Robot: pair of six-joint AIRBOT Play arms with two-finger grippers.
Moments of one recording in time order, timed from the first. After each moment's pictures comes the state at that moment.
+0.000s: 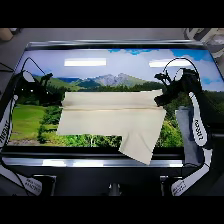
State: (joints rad) left arm 0.09 -1.79 1.59 1.26 -1.39 -1.41; right arm -0.04 -1.85 1.67 -1.42 1.39 1.07
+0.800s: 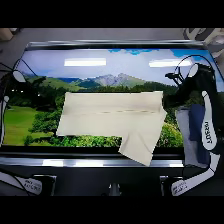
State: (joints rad) left arm 0.16 -1.70 1.52 1.31 -1.56 -1.46; right arm -0.13 -1.76 1.67 -1.41 1.59 1.09
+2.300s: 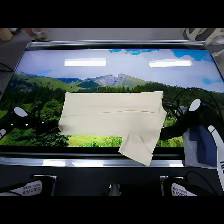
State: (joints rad) left arm 0.21 -1.36 0.79 1.13 -1.12 -1.39; right arm -0.16 -1.32 0.88 -1.29 1.41 0.99
